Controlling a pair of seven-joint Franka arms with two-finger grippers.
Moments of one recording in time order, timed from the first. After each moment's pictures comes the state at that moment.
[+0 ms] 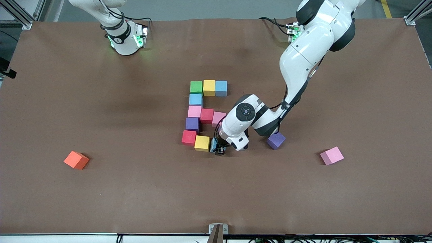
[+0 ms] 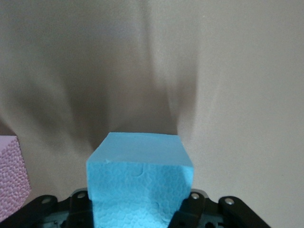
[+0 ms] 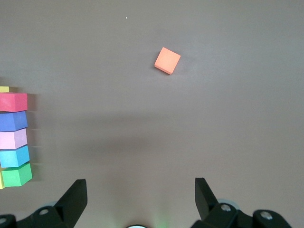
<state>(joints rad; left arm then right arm) -0.37 1.02 -0.44 -1.33 0.28 2.56 -2.28 0.02 -0.01 -0.20 -1.43 0.02 1.40 -0.14</state>
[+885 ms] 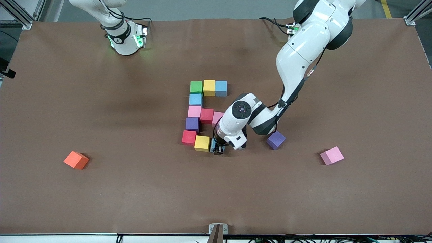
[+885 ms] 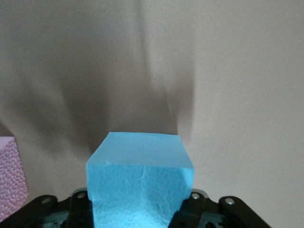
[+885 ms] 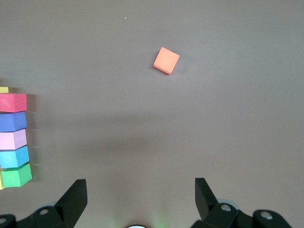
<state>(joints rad) -0.41 1.01 -0.39 -1.32 0.28 2.57 -2.31 0.02 -0.01 -0.20 -1.43 0.02 1.40 -0.14</state>
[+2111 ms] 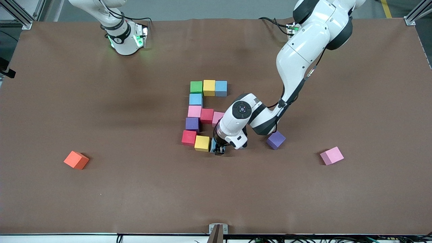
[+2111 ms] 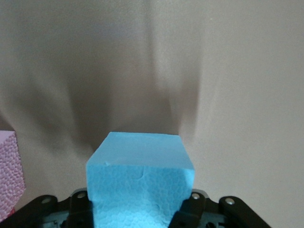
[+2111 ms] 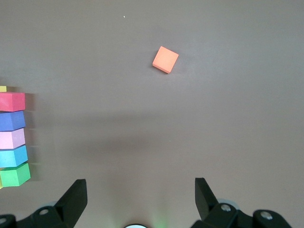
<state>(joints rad) -0.41 1.01 -0.39 -1.32 0.28 2.57 -2.35 0.02 -0.01 -0.20 -1.43 0.01 1.40 -0.14</state>
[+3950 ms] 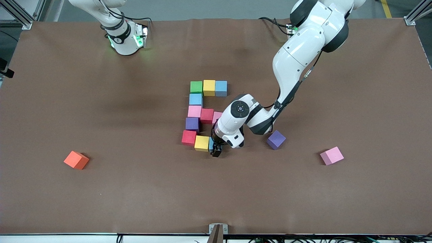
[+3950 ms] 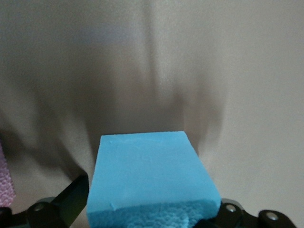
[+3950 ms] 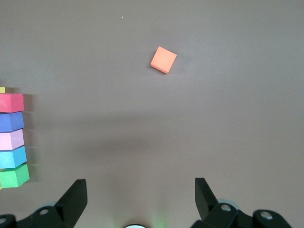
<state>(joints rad) -0.43 1.05 -0.38 -1.32 0.28 2.65 -2.34 0.01 -0.01 -0.21 -1.43 0.01 1.40 -0.14</state>
